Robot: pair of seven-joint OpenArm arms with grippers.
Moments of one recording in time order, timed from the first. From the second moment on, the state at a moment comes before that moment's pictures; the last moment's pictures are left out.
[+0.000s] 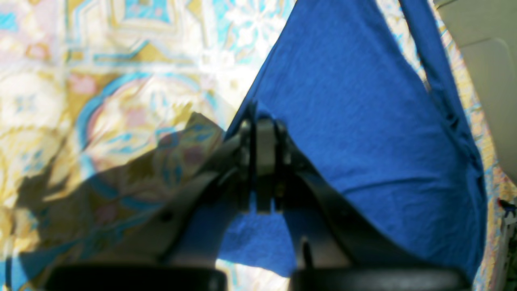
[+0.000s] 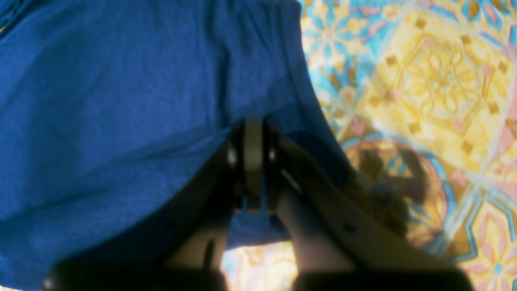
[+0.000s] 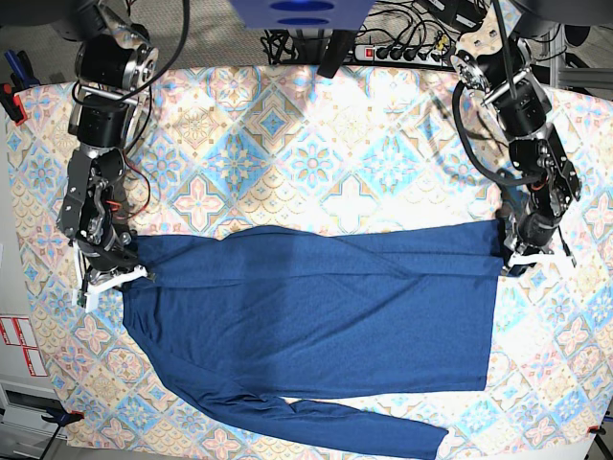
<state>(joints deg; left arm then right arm) -14.6 -11.4 -38.8 55.8 -30.8 -16.7 32.8 16.0 12.3 18.3 58.2 16.1 10.3 -28.6</state>
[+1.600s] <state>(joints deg) -7.6 -9.2 -33.7 62.1 -32.1 -15.8 33.7 10.1 14.0 18.0 59.7 16.2 10.2 -28.4</state>
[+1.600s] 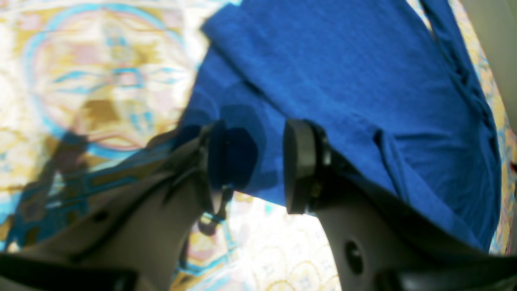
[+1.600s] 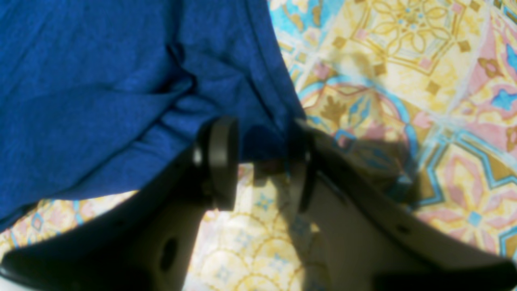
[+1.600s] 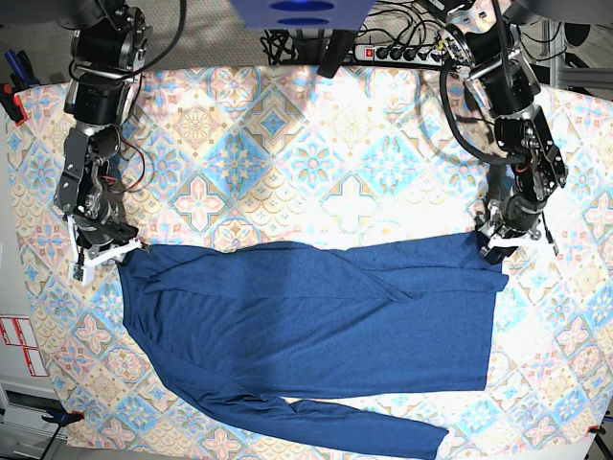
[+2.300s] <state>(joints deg) -6.0 -9.4 -34.3 55.3 -36.8 -16.3 31.9 10.1 14.0 18.0 59.7 16.2 10.3 -28.4</state>
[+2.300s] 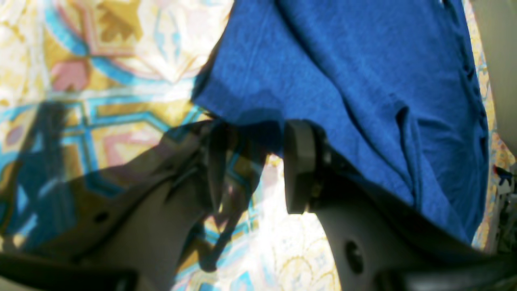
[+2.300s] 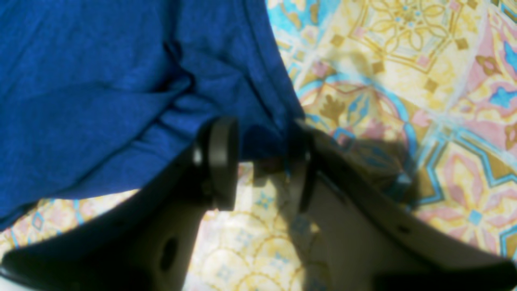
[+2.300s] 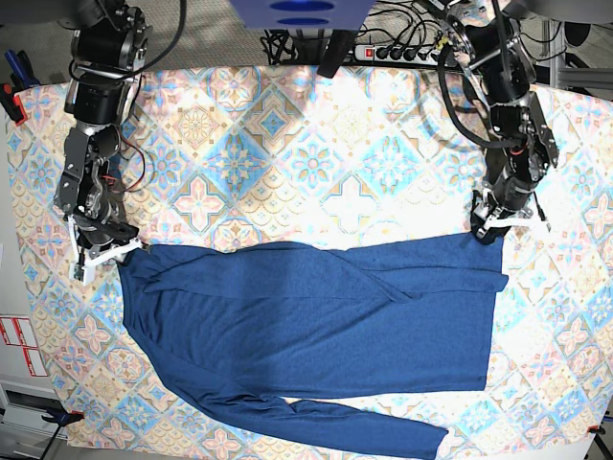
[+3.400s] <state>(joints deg) -12.1 -8.7 -34.2 46.9 -36.6 -16.1 28.6 13.6 13.1 18.2 56.0 22.6 10.2 -32.7</state>
